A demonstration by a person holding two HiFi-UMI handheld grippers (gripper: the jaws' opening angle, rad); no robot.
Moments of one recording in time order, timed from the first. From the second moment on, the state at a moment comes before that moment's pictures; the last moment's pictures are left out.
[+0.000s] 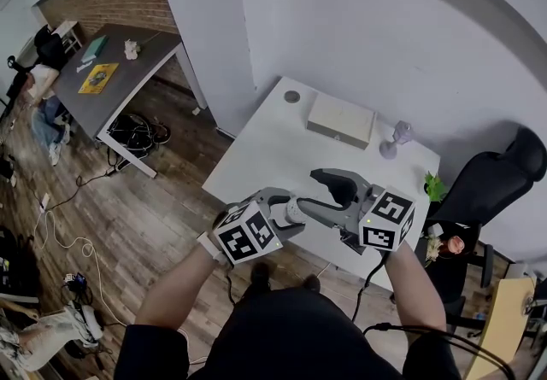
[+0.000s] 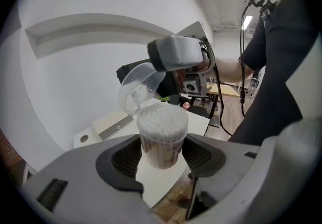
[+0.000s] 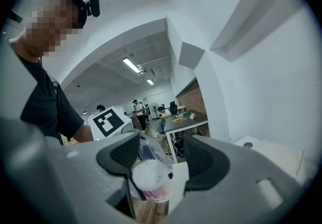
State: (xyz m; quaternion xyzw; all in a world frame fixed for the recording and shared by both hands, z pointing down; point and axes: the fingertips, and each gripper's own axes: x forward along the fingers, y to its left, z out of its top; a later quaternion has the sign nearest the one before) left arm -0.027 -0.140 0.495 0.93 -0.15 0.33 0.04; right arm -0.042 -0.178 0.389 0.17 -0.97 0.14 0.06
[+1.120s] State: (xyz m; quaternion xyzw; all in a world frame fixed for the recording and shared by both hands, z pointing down) left arm -0.030 -0.136 0.507 0.93 -0.15 0.33 0.06; right arm -0.011 -0.244 0.414 0.30 -0.93 0.20 0.00
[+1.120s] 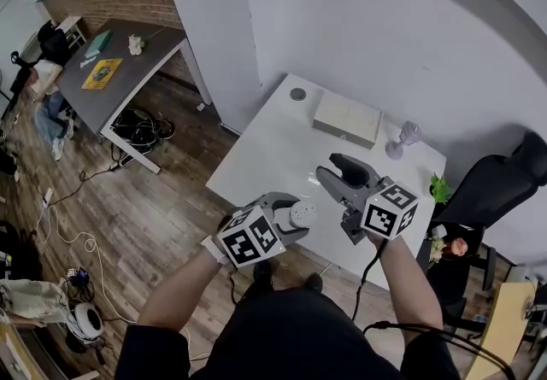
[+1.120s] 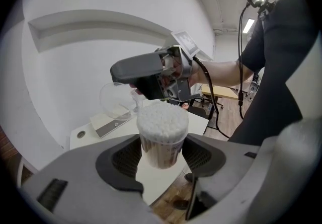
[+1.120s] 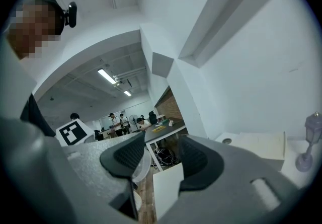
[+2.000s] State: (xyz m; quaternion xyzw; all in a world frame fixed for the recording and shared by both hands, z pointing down) left arm -0.071 -0.194 0.517 0.90 -0.31 0.29 0.14; right arm 0.046 -0.242 0.370 0.45 -0.89 0.05 0.01
